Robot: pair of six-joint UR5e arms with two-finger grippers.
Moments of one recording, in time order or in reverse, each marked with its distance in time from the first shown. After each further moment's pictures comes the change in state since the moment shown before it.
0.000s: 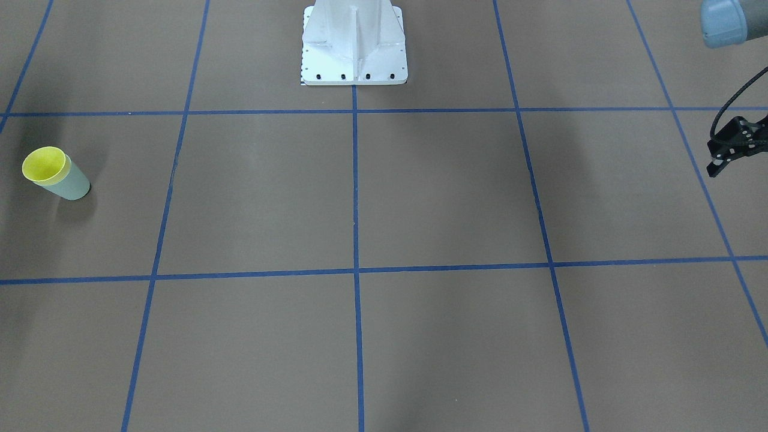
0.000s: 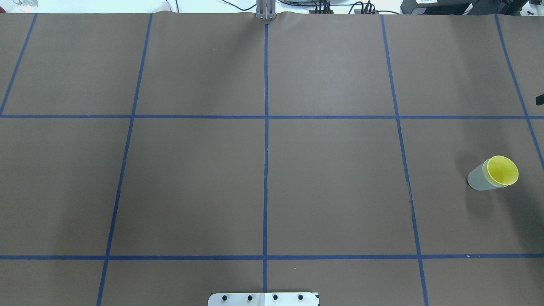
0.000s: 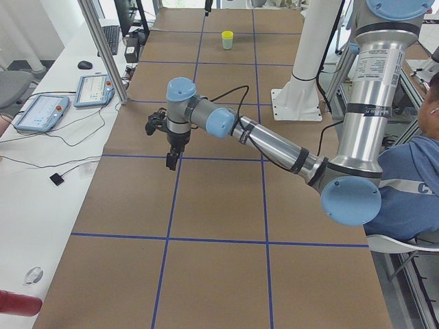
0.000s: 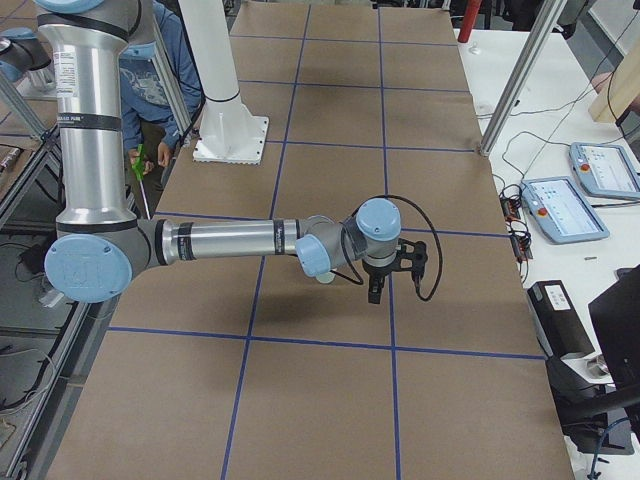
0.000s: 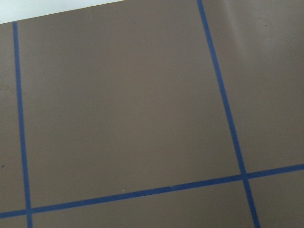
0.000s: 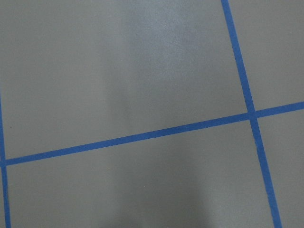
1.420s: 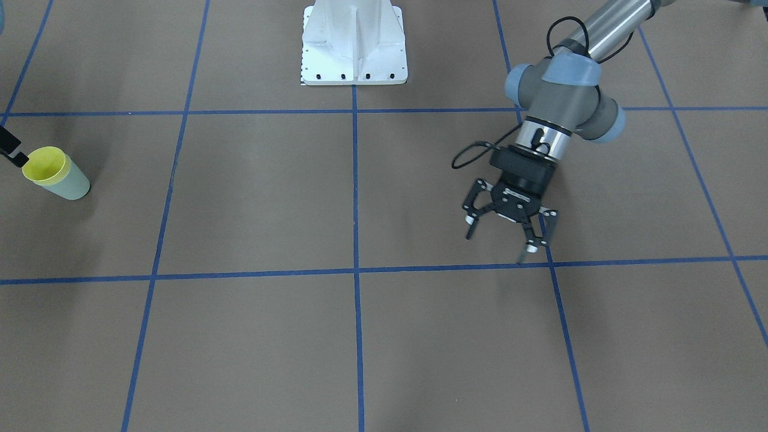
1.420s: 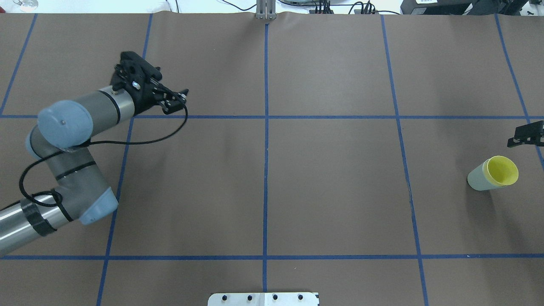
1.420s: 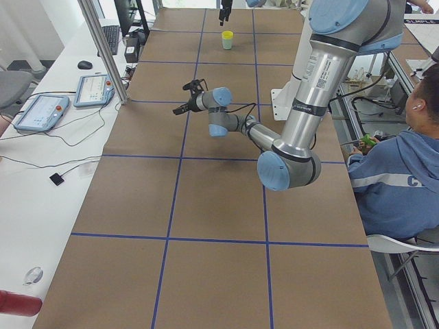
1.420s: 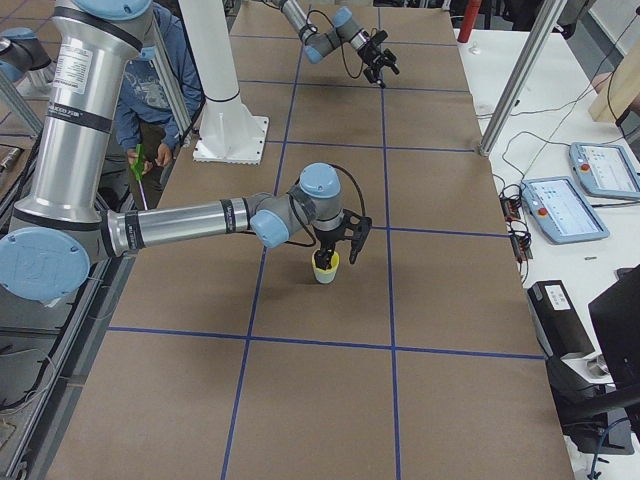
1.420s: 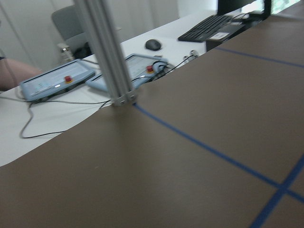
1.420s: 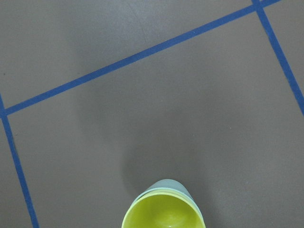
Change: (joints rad) left arm 0.587 -0.257 0.385 -0.985 0.764 -0.193; right arm -0.269 -0.262 0.324 0.155 -0.174 0.556
